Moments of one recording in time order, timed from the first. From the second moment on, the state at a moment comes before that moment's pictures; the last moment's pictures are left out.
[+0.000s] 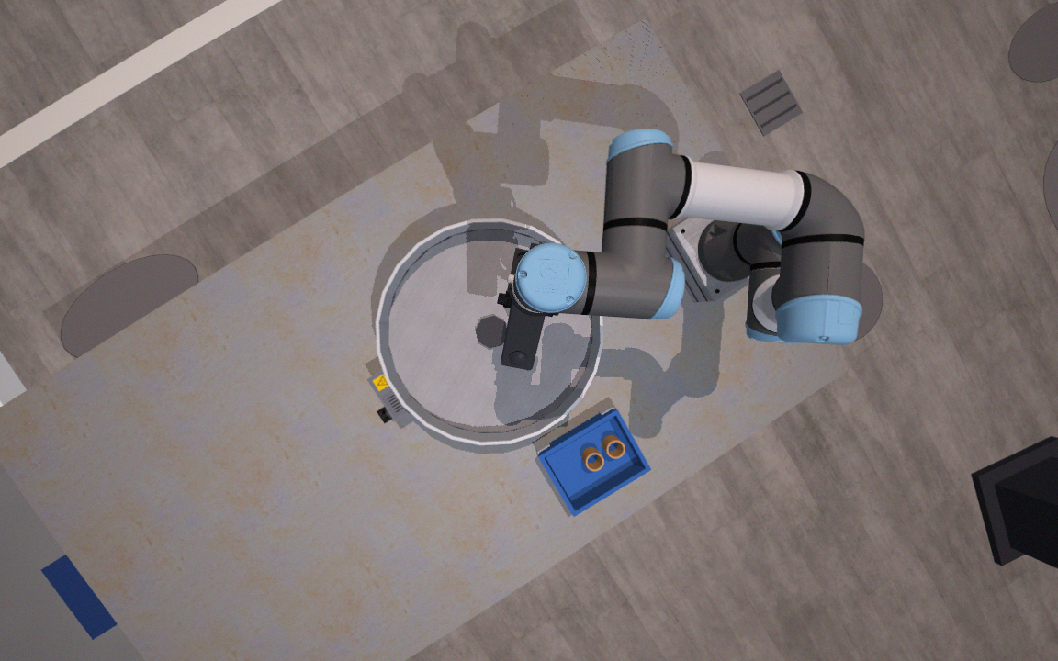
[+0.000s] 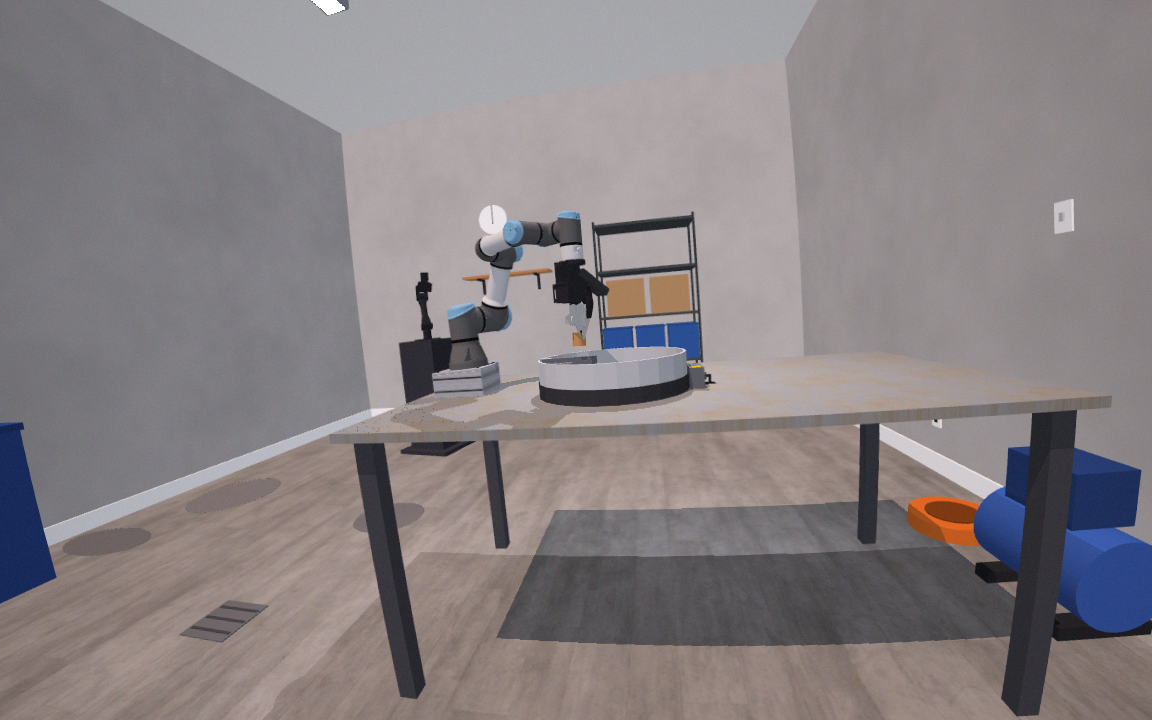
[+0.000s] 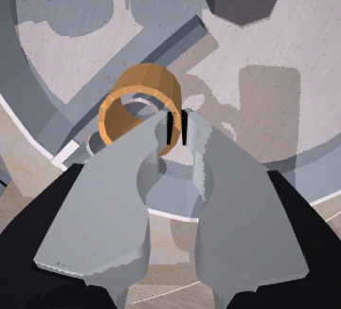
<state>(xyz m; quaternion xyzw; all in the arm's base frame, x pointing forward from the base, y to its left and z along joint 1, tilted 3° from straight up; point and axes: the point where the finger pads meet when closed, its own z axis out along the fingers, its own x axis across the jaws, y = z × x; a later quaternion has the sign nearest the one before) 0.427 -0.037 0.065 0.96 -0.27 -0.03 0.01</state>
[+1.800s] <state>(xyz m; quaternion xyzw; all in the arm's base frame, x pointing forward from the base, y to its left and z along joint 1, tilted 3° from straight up) 0.404 0.203 0.064 0.99 -0.13 -0.02 0.00</state>
